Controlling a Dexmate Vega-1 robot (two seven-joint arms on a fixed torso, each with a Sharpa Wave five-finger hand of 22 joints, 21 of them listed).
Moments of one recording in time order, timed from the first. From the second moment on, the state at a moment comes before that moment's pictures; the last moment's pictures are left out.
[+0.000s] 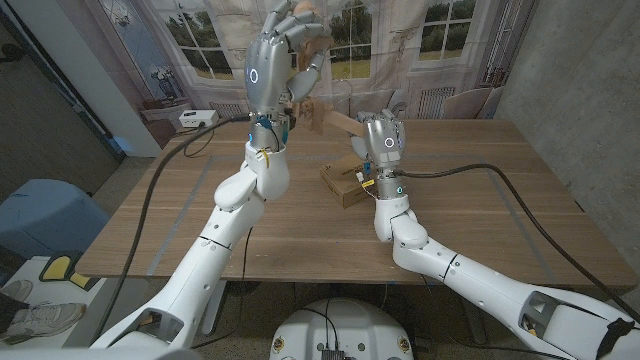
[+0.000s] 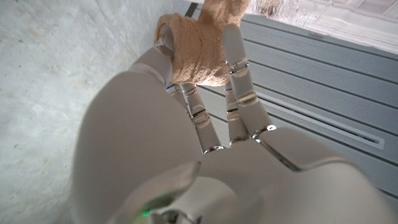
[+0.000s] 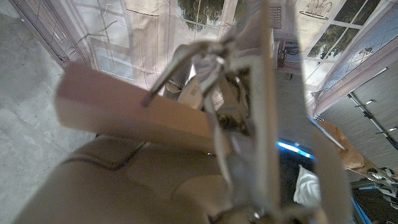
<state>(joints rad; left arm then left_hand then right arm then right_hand) 0.89 0.31 0.31 -1.90 1.02 -0.29 0.87 1.30 -0.07 0.46 -0.16 0.17 1.08 0.02 0.31 0.30 0.91 -0.07 0.29 0.73 0.60 0.20 0.33 0.69 0.82 0.01 1.20 0.18 -0.74 -0.45 -0.91 -1.57 -0.94 -0.50 -1.10 0.77 0.12 0.18 0.15 0.30 1.00 -0.03 1.17 0.45 1.13 -0.16 1.56 1.23 1.15 -0.21 1.58 1.25 0.71 -0.07 1.55 0.30</state>
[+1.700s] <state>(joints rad) 0.65 0.79 0.41 -2.24 0.30 0.31 -0.22 0.61 0.01 0.24 0.14 0.18 0.63 -0.01 0.18 0.23 0.63 0.03 0.18 0.51 0.63 -0.02 0.18 0.35 0.41 0.12 0.86 0.17 -0.74 -0.45 -0.90 -1.56 -1.02 -0.45 -1.11 0.77 0.12 0.18 0.15 0.30 0.99 -0.03 1.17 0.44 1.13 -0.16 1.56 1.23 1.15 -0.21 1.58 1.25 0.71 -0.07 1.55 0.30</state>
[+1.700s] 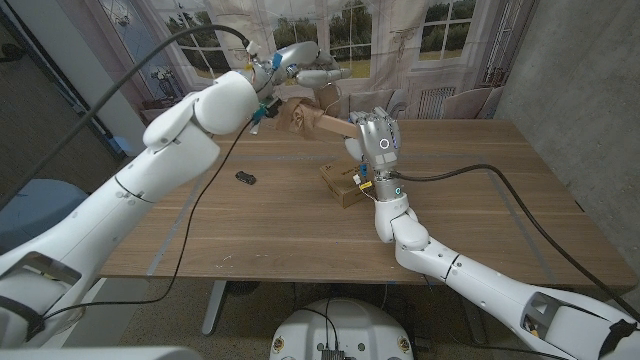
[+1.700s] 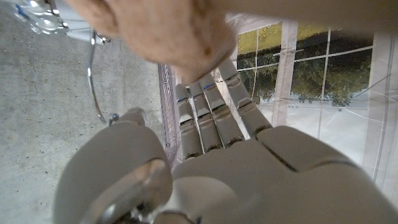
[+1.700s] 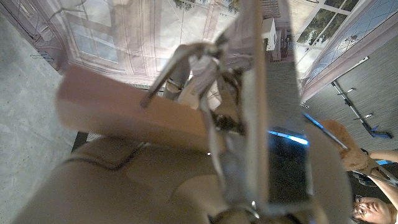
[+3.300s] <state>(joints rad) 0.87 0.61 0.24 -1.97 0.19 -0.41 0.39 0.43 0.01 0.17 0.10 0.20 0.13 -0.20 0.17 0.18 0.04 -0.02 0.18 0.28 0.04 0.05 0.18 0.19 0.06 0.16 0.52 0.17 -0.67 -0.40 -0.93 -1.45 -0.95 -0.48 -1.07 0.76 0.11 0.19 0.15 0.30 0.99 -0.03 1.18 0.44 1.13 -0.15 1.56 1.23 1.15 -0.21 1.58 1.25 0.71 -0.07 1.55 0.30</state>
